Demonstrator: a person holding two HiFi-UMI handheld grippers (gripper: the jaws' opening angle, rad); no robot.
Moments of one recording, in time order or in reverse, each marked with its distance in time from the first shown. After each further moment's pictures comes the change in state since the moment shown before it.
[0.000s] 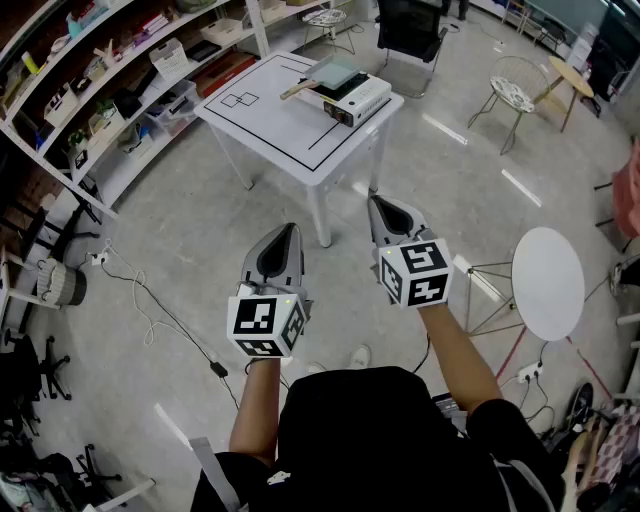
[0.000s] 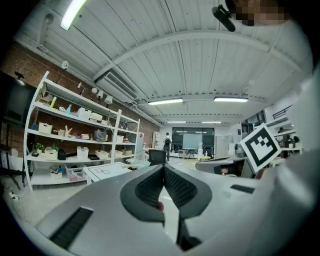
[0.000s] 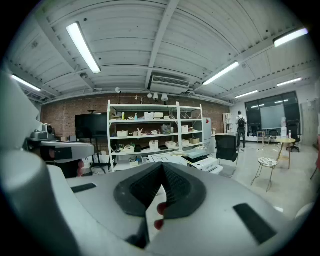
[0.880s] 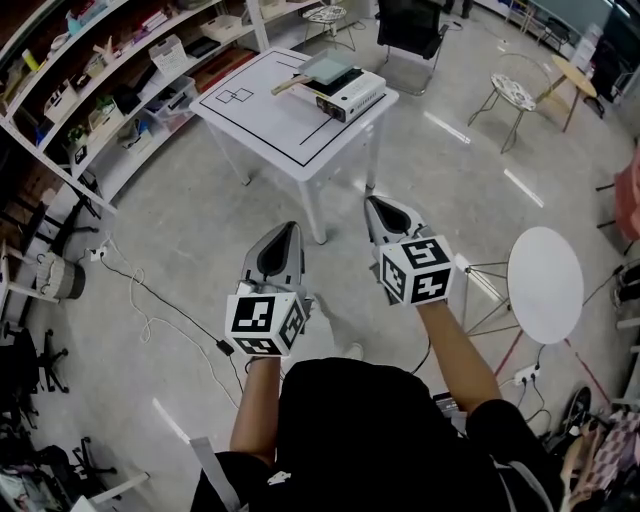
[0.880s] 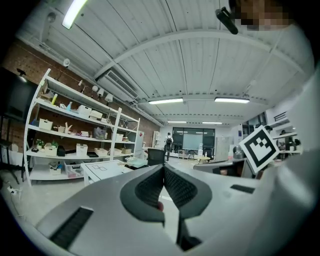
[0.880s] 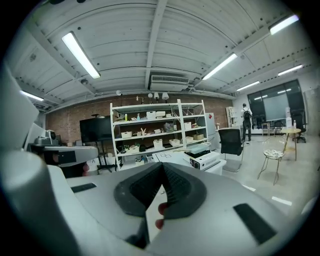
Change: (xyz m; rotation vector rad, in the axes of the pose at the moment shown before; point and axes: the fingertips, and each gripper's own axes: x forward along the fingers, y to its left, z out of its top) left arm 0.013 -0.041 -0.014 -0.024 0.002 0.005; right arm -0.018 -0.028 -0.019 0.060 0.022 0.069
